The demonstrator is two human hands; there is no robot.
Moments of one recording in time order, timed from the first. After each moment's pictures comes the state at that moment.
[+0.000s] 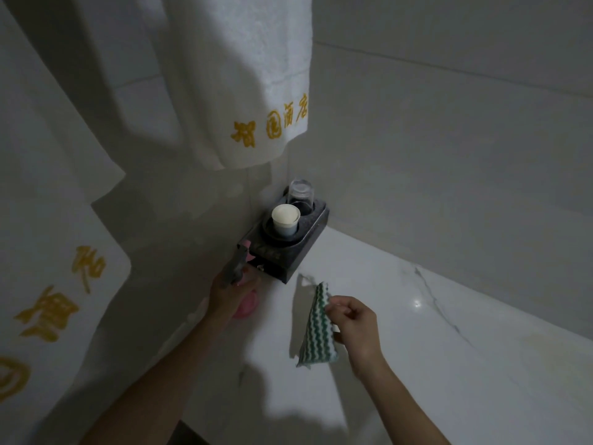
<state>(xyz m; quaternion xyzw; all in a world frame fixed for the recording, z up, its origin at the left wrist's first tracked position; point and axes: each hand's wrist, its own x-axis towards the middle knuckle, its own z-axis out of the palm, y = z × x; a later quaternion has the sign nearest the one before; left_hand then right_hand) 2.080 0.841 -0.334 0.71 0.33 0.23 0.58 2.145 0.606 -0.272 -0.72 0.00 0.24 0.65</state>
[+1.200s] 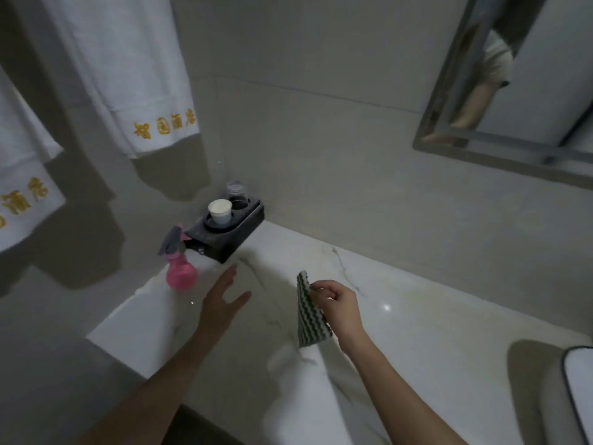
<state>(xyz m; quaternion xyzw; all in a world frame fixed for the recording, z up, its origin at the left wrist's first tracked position) 2.042 0.613 -0.274 0.77 0.28 0.23 0.53 2.139 0.409 -0.220 -0.75 -0.11 0.17 0.63</state>
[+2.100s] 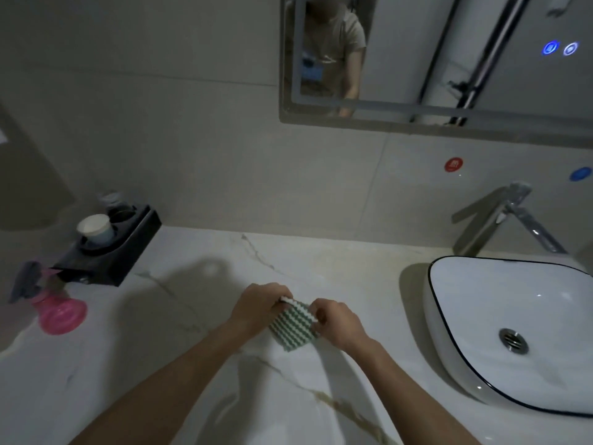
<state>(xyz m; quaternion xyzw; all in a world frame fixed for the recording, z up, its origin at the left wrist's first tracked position) 2.139 0.434 -0.256 0.95 -0.15 0.08 0.25 2.146 0.237 -0.251 -0.95 -0.16 0.15 0.21</state>
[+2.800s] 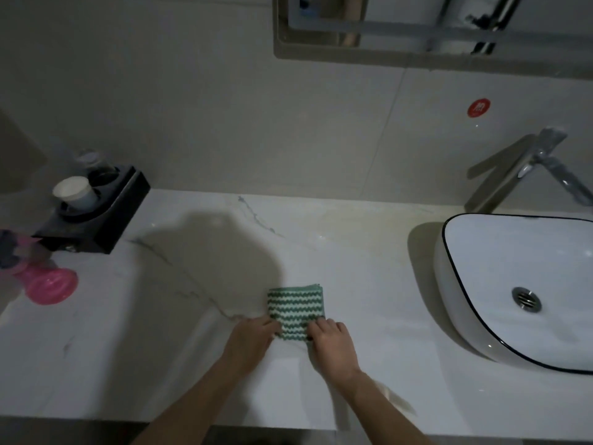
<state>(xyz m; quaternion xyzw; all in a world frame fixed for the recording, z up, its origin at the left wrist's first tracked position) 2.067 0.442 -0.384 0.97 -0.16 0.02 0.20 2.076 0.243 -0.378 -0.97 -0.21 0.01 0.10</state>
